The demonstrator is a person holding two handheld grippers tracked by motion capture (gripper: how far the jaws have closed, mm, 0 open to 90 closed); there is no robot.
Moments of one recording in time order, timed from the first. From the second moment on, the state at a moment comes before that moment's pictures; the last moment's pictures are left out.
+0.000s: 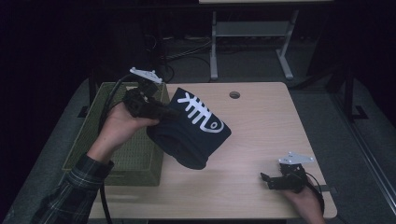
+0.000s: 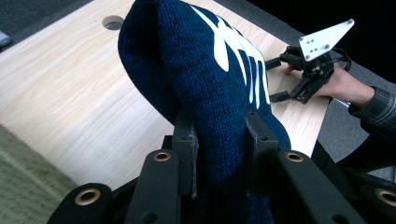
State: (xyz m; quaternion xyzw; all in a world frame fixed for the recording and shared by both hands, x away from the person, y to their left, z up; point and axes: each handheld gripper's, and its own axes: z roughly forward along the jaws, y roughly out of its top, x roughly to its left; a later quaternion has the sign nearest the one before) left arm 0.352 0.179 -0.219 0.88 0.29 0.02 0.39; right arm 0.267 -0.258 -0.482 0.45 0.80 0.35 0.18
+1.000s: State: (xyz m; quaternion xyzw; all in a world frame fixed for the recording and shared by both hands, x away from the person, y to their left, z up) left arm 0.329 0.289 -0.195 0.83 0.38 0.08 0.40; right arm 0.267 -0.258 -0.482 0.45 0.80 0.35 0.18
